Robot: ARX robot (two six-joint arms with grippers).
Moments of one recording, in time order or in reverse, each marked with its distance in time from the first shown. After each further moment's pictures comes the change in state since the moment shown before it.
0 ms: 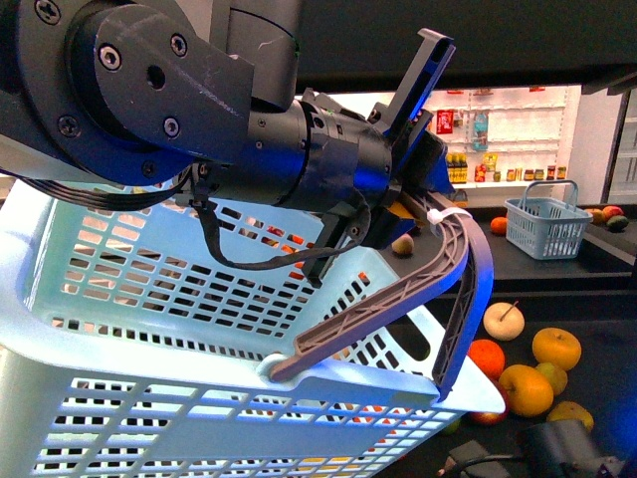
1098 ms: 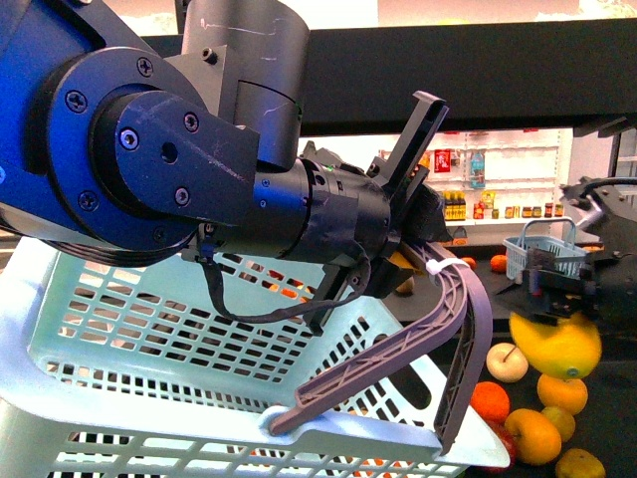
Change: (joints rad) left arm 0.000 0.000 0.000 0.000 0.000 -0.003; right arm -0.069 -0.798 -0.204 -0.002 -0.056 0.467
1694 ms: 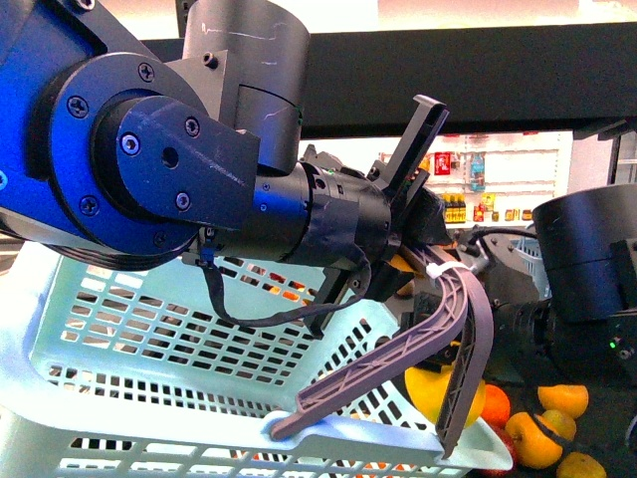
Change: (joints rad) left arm 0.000 0.000 0.000 0.000 -0.002 0.000; right arm 0.190 0.084 -0.004 0.062 0.107 0.132
